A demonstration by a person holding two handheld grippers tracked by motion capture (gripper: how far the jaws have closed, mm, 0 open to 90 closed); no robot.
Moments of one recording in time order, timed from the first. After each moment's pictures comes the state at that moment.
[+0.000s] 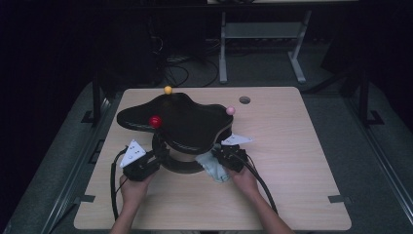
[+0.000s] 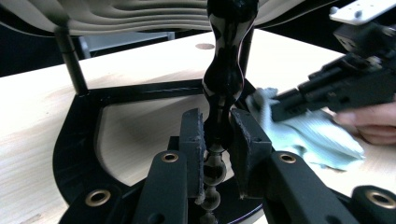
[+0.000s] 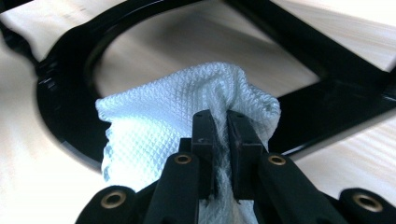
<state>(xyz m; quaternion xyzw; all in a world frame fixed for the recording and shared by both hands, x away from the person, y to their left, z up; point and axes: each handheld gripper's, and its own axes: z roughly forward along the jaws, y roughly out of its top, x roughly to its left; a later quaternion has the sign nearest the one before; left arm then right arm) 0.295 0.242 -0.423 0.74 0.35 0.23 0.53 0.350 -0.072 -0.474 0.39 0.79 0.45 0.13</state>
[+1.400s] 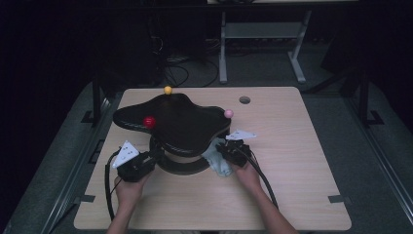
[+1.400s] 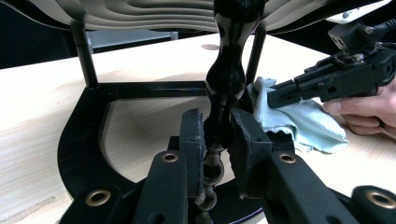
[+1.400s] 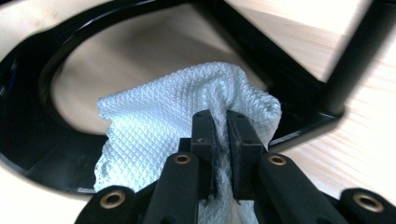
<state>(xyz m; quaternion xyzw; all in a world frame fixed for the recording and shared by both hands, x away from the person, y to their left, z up) 0.292 0.255 -0.424 0.73 0.36 0.22 0.53 0.370 -0.087 -0.475 0.42 0.78 0.45 0.14</state>
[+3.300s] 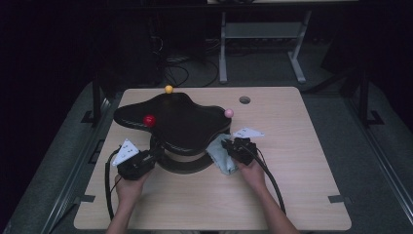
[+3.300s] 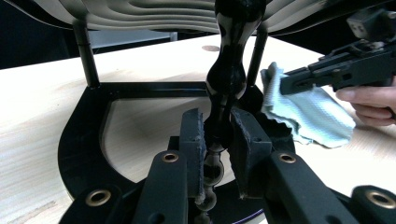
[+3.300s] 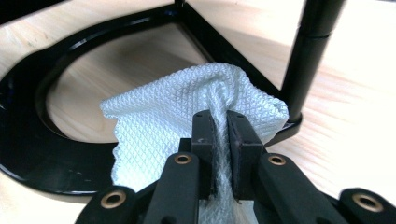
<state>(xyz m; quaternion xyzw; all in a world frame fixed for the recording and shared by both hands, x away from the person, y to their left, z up) 0.298 0.256 -0.425 0.73 0.36 0.22 0.54 0.365 -0.103 -0.462 0.42 0.76 0.46 0.17</state>
